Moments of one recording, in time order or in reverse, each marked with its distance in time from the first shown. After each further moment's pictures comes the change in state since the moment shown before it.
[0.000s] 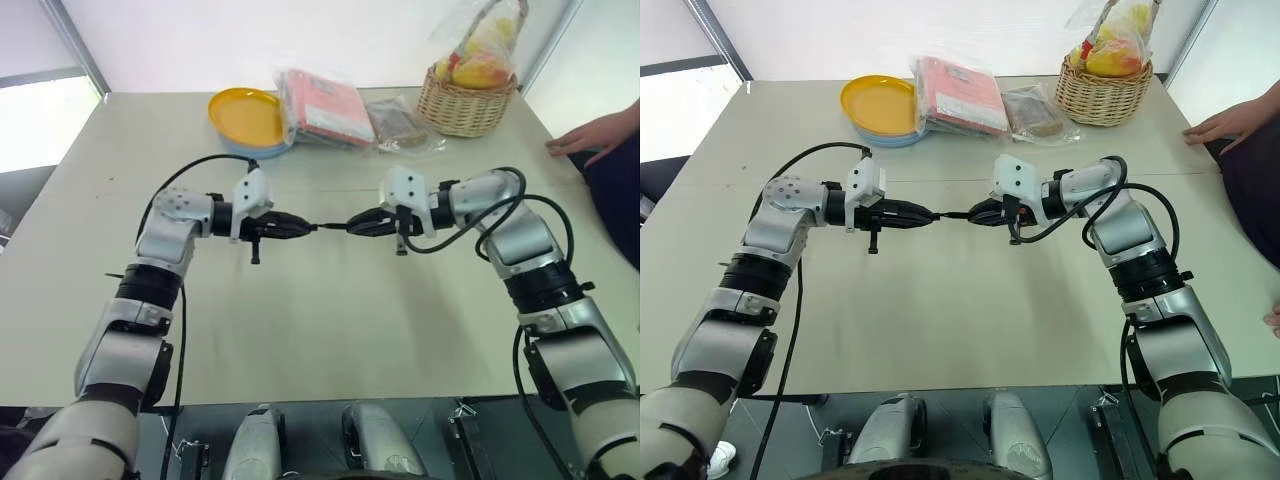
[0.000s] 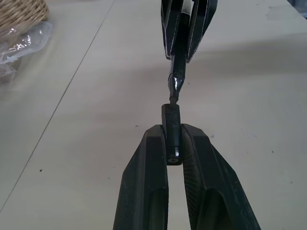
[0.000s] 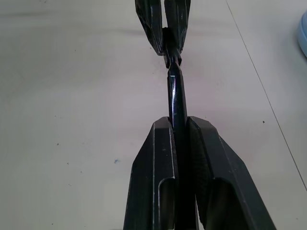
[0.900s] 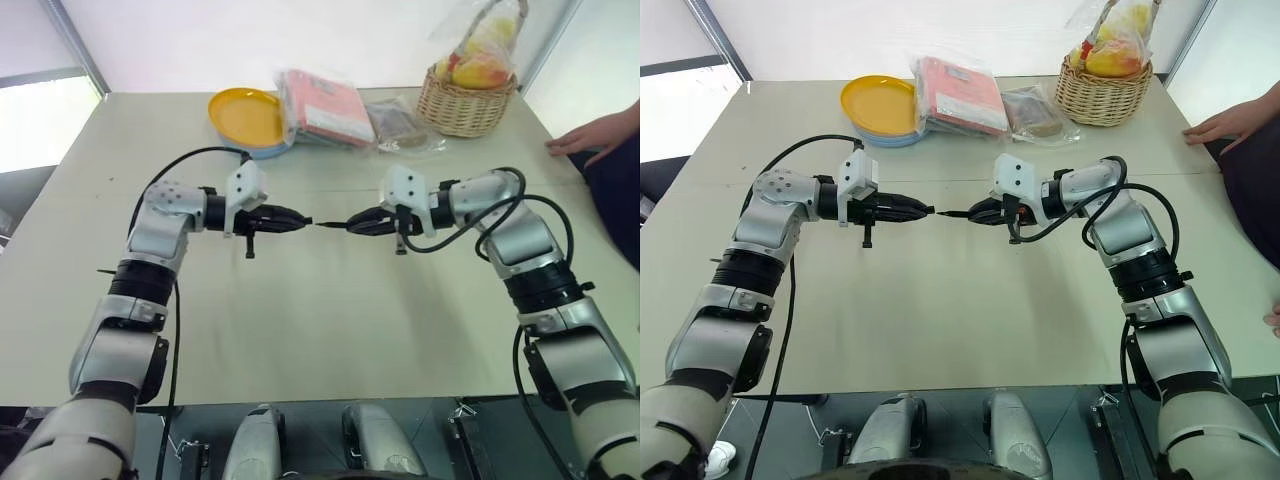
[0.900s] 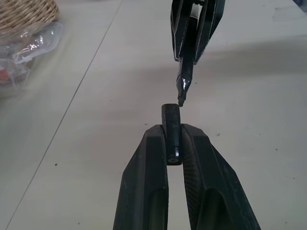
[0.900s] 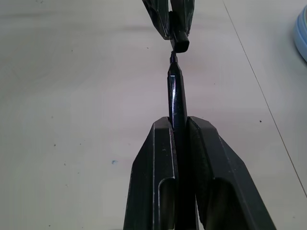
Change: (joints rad) left arm -0.017 0.025 0.020 -0.002 -0.001 0.020 -0.009; right arm 0.000 -0.001 0.000 0.001 -0.001 0.000 -0.011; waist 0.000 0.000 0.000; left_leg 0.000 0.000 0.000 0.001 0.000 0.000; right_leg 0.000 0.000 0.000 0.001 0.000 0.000
